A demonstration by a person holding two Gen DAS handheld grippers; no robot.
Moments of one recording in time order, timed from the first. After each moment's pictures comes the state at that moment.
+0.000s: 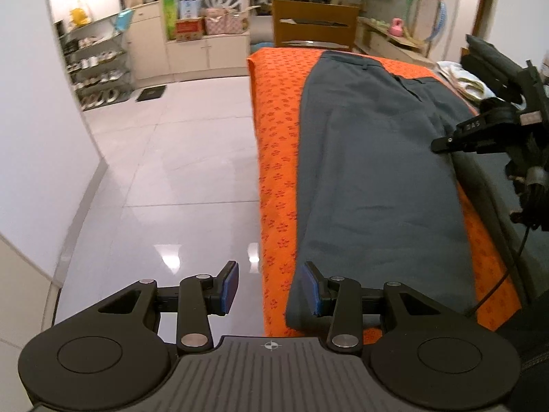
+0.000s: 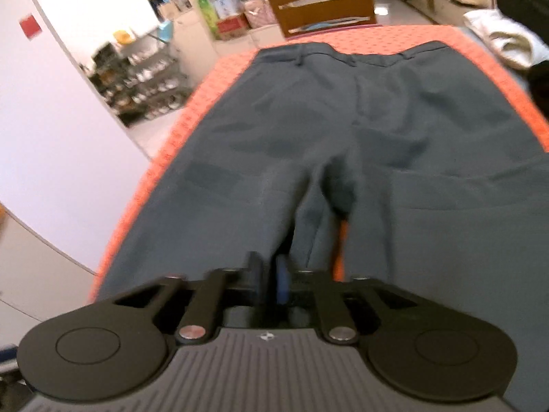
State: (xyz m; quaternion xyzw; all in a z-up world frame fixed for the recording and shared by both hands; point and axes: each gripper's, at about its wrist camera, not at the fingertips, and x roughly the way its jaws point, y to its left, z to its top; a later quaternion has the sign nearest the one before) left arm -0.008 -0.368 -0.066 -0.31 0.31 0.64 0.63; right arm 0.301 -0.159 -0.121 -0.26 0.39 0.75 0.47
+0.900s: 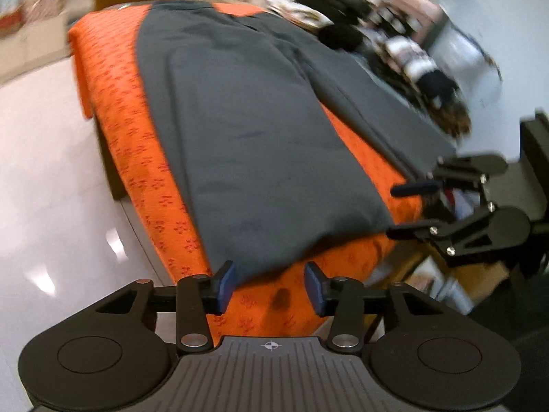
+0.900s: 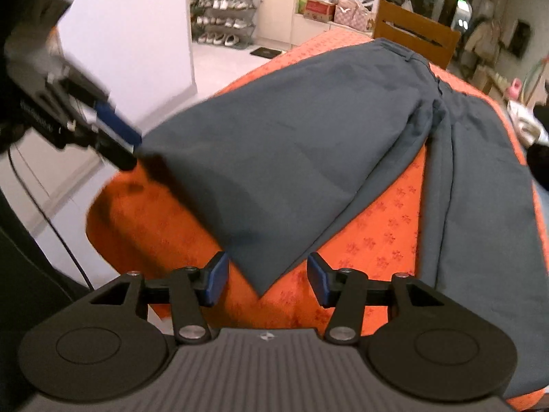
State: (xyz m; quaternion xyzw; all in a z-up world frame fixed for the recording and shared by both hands) left arm -0.031 -0.361 -0.111 -0.30 0.36 0.35 0.81; right arm 0.226 -0.417 -0.117 -0.41 0.17 0.79 0.42
